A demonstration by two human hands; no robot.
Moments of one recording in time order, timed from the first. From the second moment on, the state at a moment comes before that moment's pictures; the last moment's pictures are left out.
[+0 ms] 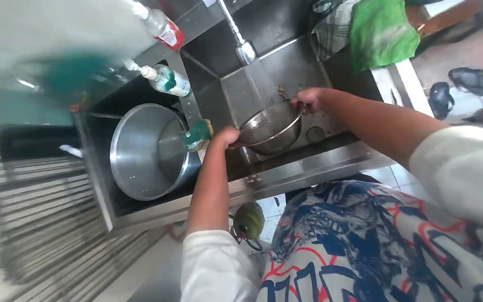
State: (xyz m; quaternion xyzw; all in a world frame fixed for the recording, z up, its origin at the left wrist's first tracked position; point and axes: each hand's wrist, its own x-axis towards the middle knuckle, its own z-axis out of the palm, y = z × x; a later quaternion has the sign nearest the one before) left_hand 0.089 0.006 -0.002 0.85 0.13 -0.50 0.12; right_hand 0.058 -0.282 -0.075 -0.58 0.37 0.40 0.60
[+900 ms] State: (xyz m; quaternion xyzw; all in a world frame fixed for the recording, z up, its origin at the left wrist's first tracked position) left_hand 0.072 -0.068 -0.056 0.79 0.08 -0.50 0.33; right_hand 0.029 -0.362 -0.036 -0.72 0.38 0.25 0.52
